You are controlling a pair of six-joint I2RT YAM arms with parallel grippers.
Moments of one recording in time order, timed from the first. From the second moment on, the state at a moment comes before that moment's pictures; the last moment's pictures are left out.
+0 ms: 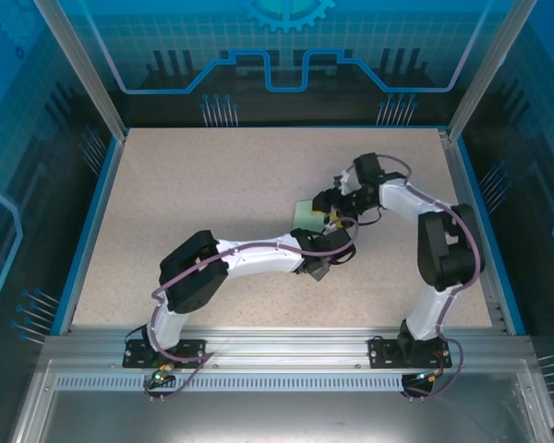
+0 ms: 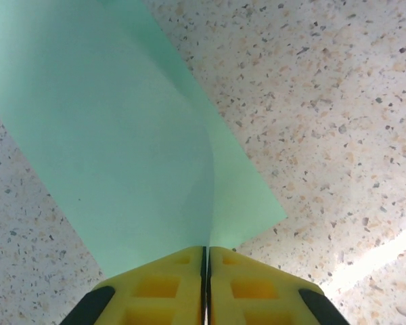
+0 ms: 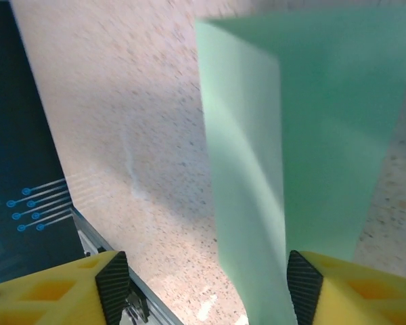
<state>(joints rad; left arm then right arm) -1.05 2.02 1.47 -0.70 -0.37 -0.33 0.21 1.79 1.23 -0.62 -0.75 0.50</state>
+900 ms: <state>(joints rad) -0.74 1.90 1.32 -0.55 0.25 -0.32 0.23 1.61 0.81 -0.41 -0.73 0.50</state>
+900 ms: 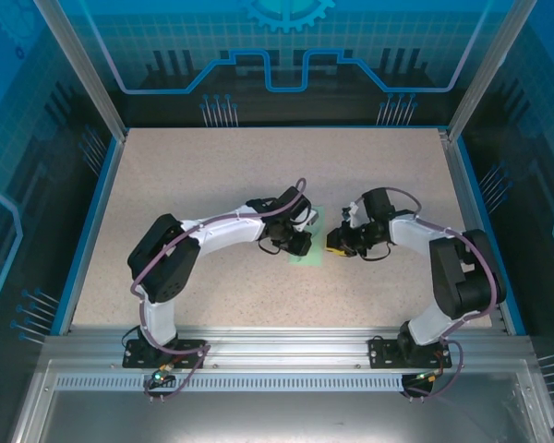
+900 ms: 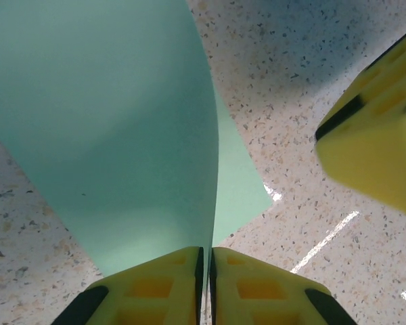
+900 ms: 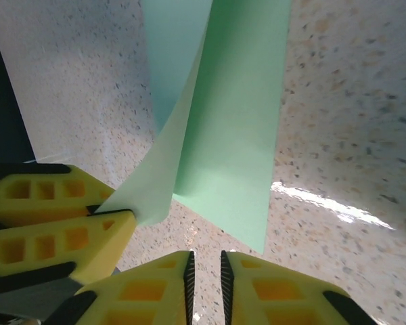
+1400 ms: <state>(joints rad) -0.69 1.90 1.34 -0.57 0.29 -0.27 0.33 1.73 0.82 -0.42 -0.63 0.52</state>
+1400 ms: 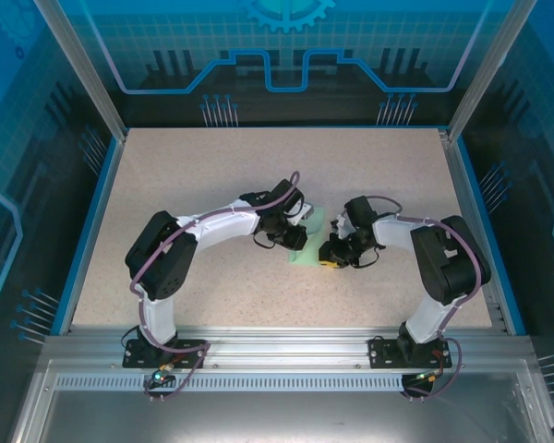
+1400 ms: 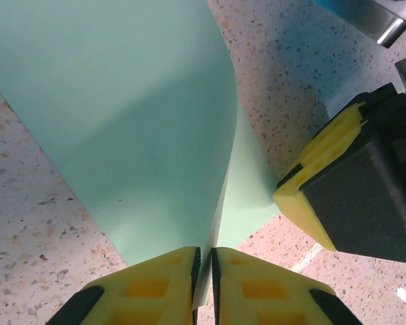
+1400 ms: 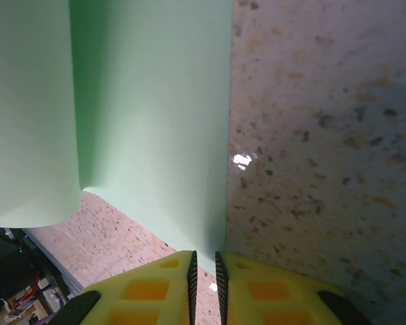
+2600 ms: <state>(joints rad) -0.65 2.04 1.43 -0.63 0.23 -0.24 0.34 1.75 0.86 -0.49 -0.61 0.50</state>
